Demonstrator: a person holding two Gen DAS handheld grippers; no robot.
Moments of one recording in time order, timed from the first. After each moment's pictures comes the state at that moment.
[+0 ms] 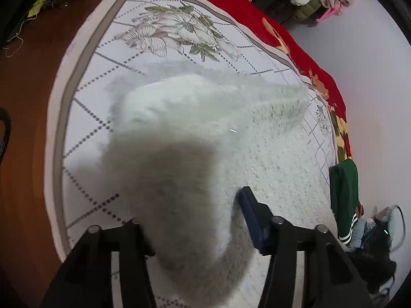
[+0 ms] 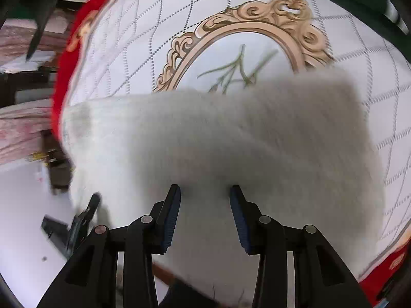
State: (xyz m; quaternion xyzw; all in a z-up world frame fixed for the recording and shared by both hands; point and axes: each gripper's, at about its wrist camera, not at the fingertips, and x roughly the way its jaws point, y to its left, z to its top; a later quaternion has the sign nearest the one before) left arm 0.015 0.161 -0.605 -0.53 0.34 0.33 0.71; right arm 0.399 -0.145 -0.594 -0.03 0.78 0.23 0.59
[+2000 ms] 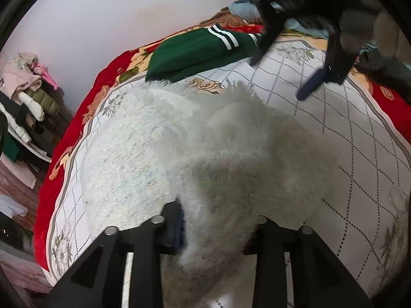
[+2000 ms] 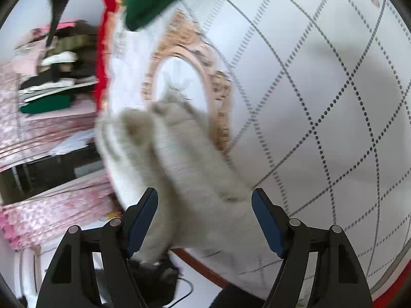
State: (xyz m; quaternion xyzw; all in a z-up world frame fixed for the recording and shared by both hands) left arm 0.099 -0.066 -0.552 0.19 0.44 -0.05 0.88; right arm 0.374 -0.431 -0.554 0.30 0.73 0.23 0.57
